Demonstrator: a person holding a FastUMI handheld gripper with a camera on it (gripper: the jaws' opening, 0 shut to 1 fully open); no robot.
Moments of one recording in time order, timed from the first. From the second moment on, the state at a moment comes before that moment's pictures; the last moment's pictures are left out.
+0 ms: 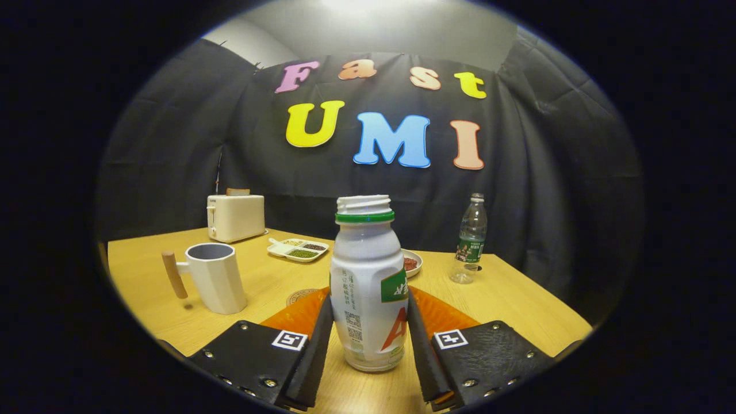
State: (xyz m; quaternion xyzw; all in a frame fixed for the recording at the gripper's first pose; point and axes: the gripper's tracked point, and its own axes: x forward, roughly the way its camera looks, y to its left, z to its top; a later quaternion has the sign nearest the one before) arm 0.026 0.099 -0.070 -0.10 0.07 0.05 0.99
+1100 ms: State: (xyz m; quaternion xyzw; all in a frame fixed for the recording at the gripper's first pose) arm 0.056 0.192 -0.010 -0.53 -0.04 0.00 0.84
